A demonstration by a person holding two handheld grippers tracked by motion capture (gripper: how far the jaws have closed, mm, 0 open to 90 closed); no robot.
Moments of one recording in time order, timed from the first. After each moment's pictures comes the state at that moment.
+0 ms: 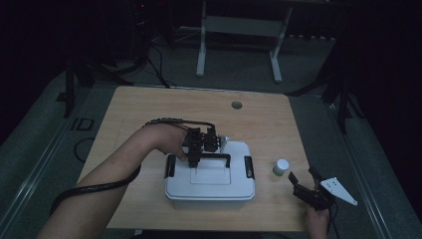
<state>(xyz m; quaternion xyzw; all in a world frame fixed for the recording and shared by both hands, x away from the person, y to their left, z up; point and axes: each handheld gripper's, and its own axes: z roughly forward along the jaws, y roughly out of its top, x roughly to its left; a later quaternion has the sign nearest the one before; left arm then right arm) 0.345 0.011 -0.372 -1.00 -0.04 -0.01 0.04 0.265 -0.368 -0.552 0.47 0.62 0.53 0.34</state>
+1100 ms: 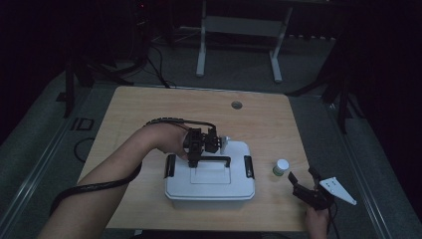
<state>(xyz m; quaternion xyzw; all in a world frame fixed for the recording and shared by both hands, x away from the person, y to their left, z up) 0.345 0.010 -0.369 -1.00 -0.03 0.01 0.04 0.265 -0.367 -0.552 0.47 0.62 0.53 0.34</state>
